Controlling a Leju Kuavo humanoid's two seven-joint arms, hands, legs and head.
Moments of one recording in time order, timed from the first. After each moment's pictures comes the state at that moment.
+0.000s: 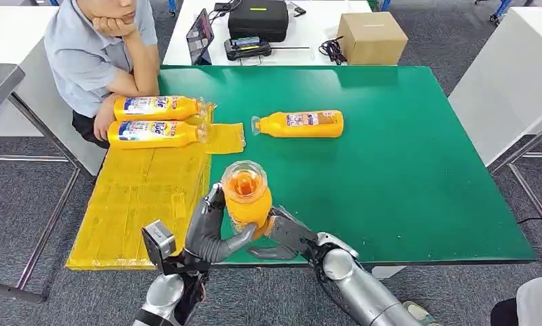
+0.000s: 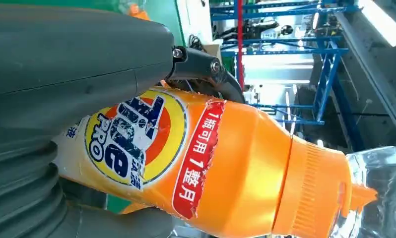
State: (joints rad) left arm -0.09 -0.32 -0.28 -1.33 -0.08 -0.09 -0.52; right arm -0.33 -0.01 0.61 -1.05 0.18 0.28 -0.42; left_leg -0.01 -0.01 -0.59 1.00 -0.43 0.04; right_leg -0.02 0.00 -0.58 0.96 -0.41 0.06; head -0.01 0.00
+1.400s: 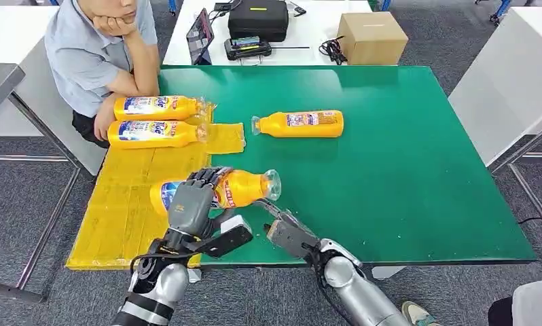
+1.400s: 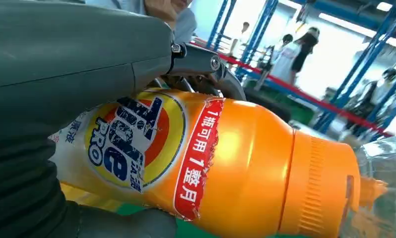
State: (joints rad) left arm -0.19 -0.27 -0.23 -1.28 -1.16 0.38 -0.19; right arm -0.28 0.01 0.54 -1.05 0.26 0.22 -0.42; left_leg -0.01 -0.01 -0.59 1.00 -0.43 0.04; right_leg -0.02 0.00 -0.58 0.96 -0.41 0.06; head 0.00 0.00
